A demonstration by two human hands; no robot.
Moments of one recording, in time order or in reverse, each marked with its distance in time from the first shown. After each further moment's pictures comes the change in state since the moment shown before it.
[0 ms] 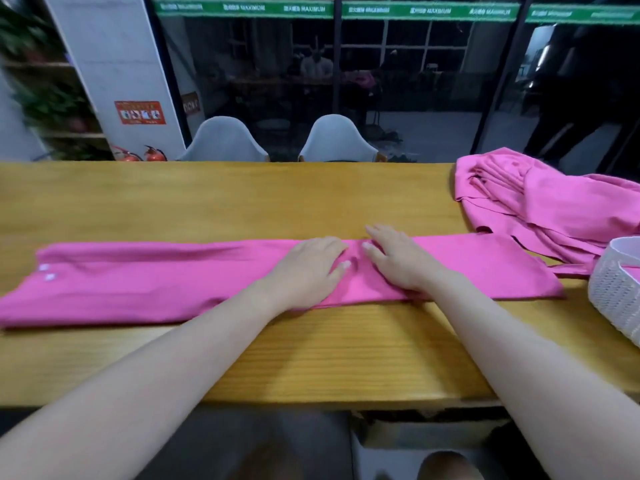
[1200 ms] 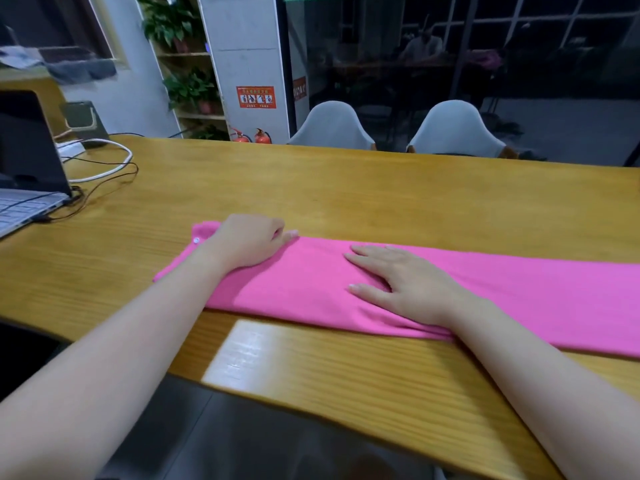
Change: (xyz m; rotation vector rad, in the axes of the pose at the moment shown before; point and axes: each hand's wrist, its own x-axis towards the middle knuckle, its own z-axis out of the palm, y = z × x) left_hand -0.141 -0.252 -0.098 0.410 -0.062 -0.493; right_hand 0.055 -0.182 0.078 -0.021 -0.130 -0.595
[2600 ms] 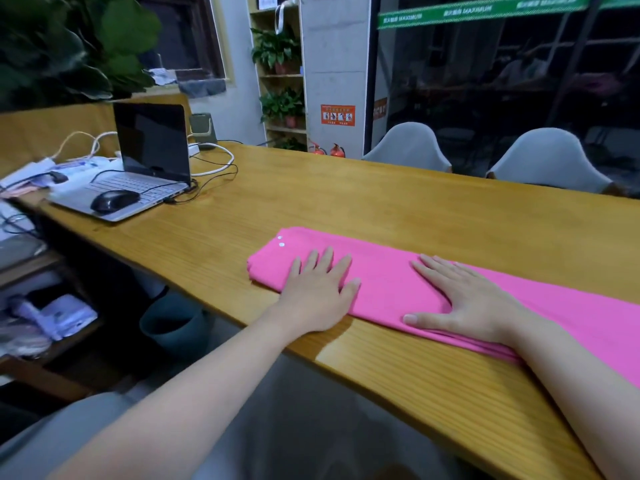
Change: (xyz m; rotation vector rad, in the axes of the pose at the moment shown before) left_hand -0.110 0.065 0.003 -0.210 -0.152 -0.314; right_hand -0.001 -0.006 -0.010 -0.040 -0.168 0.045
